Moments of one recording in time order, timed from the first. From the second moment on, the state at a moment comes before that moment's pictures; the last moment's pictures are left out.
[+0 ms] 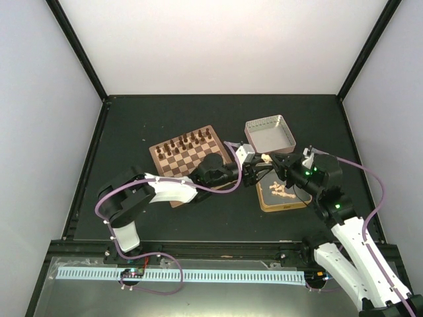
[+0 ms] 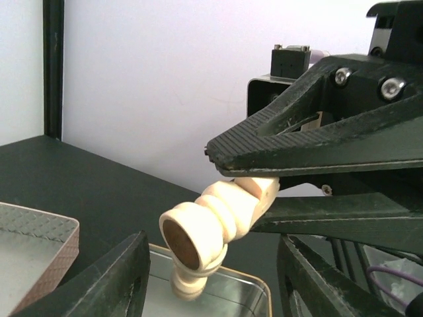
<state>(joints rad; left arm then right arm) -0.97 1.76 0.88 0.96 0.31 -0.28 0.33 0.65 0.64 -0.28 -0.34 1.49</state>
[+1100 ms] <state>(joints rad) -0.97 1.66 0.81 0.82 0.26 -0.18 0.33 0.75 0.78 -0.36 -0.30 1.22</state>
